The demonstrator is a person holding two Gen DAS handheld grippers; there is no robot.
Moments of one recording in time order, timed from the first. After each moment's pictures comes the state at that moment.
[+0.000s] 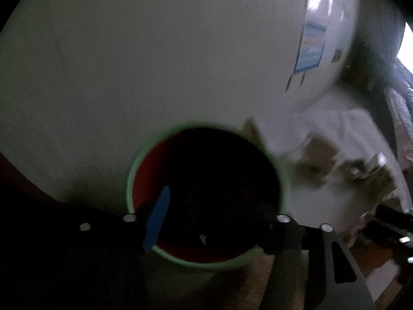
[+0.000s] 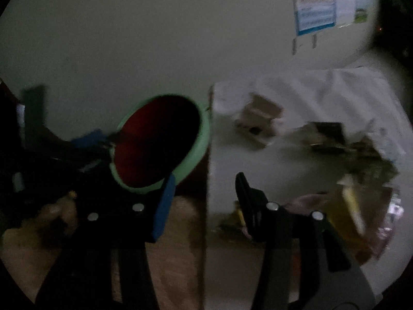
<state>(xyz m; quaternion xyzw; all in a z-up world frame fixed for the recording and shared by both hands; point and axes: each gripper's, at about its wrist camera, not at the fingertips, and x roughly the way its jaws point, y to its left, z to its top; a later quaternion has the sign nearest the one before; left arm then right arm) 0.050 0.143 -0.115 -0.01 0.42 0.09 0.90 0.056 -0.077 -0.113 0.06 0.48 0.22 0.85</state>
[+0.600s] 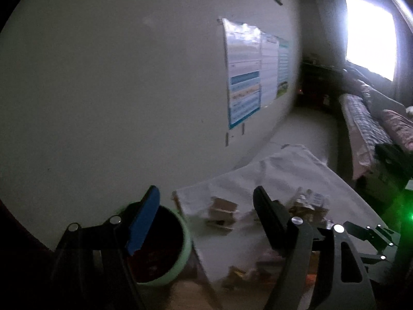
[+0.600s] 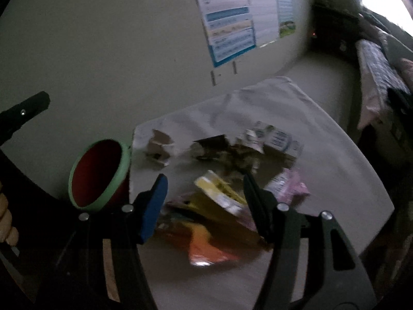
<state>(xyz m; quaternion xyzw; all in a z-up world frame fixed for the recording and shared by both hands) 0.012 -0.009 0.002 0.05 0.30 -0.01 0.95 0.007 -0.226 -0.083 0.10 0.40 0.06 0.91</state>
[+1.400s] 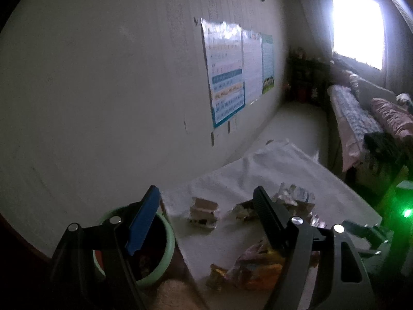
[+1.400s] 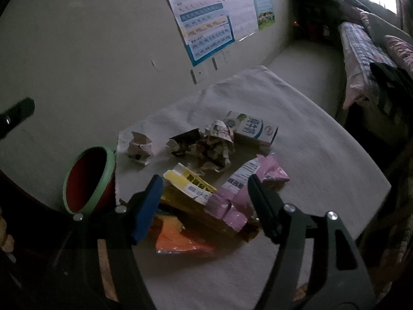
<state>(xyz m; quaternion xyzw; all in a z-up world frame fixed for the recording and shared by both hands) 0.000 -0.035 0.000 0.08 0.31 -0.03 0.95 -0.005 -0.264 -0.099 0.14 0.41 0.03 0.90</state>
